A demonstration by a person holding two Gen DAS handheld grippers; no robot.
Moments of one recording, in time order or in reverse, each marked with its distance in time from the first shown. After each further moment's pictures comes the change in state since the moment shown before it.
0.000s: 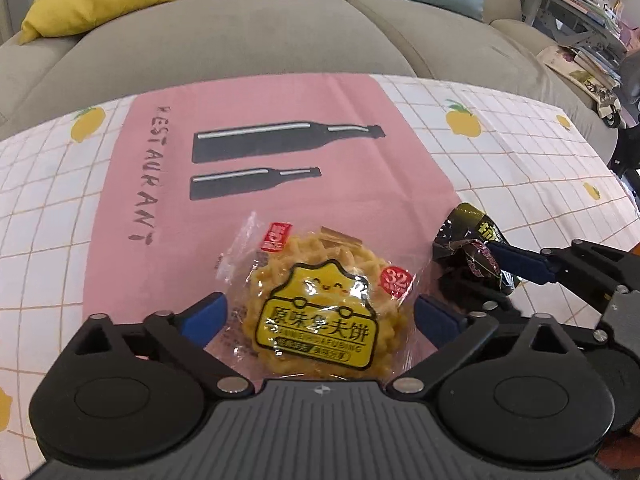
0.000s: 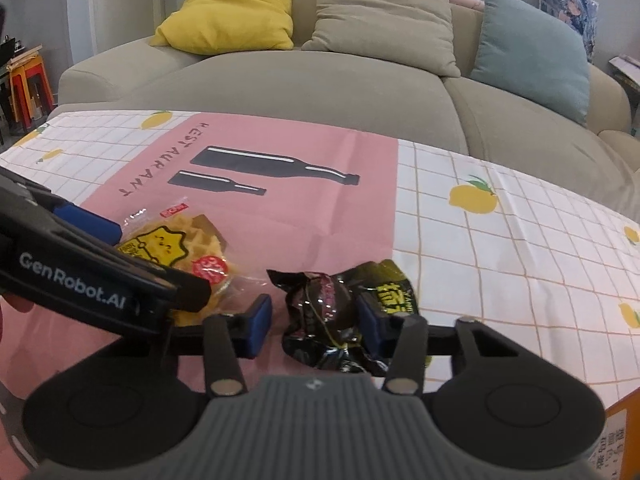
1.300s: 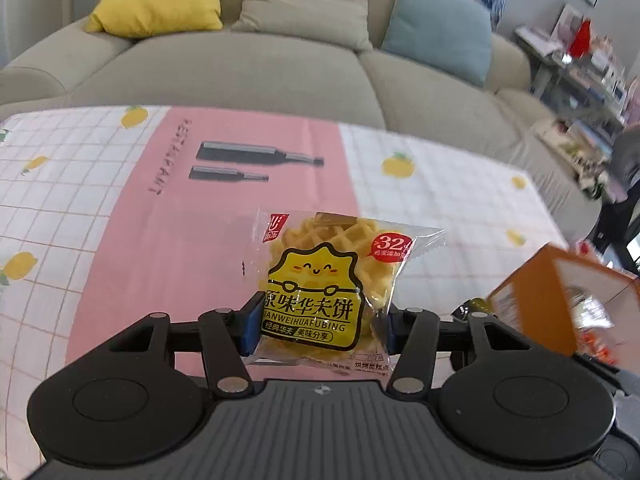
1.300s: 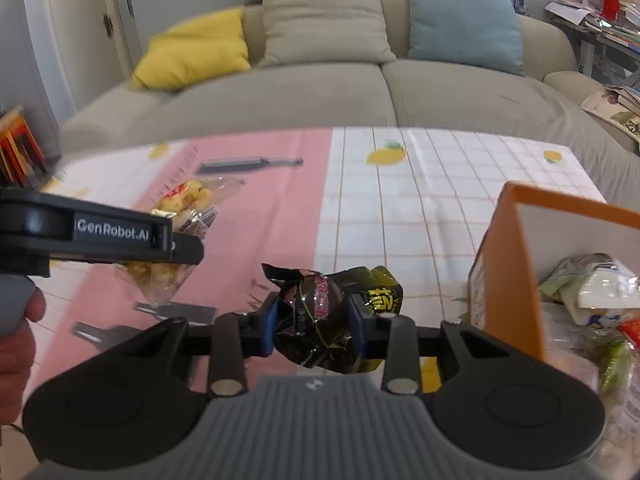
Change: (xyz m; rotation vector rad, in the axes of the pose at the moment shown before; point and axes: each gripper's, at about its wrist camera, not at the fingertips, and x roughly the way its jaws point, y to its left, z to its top) left arm -0.130 -0.091 -0.050 -0.204 -0.153 0.010; right arm -0.163 -0.046 -0.049 0.214 -0.003 0.030
